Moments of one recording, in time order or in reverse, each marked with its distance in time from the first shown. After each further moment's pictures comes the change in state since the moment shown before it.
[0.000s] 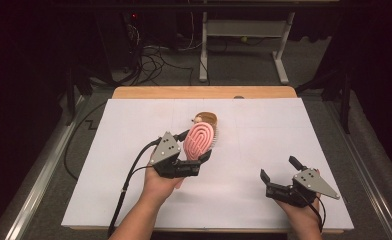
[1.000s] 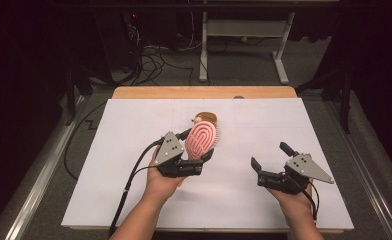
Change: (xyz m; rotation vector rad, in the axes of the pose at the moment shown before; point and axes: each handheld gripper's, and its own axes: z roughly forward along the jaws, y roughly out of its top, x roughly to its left) left arm -0.001 0.001 0.004 -0.006 0.026 0.029; right arm 0.017 0.048 0.018 -0.037 0.068 -0.011
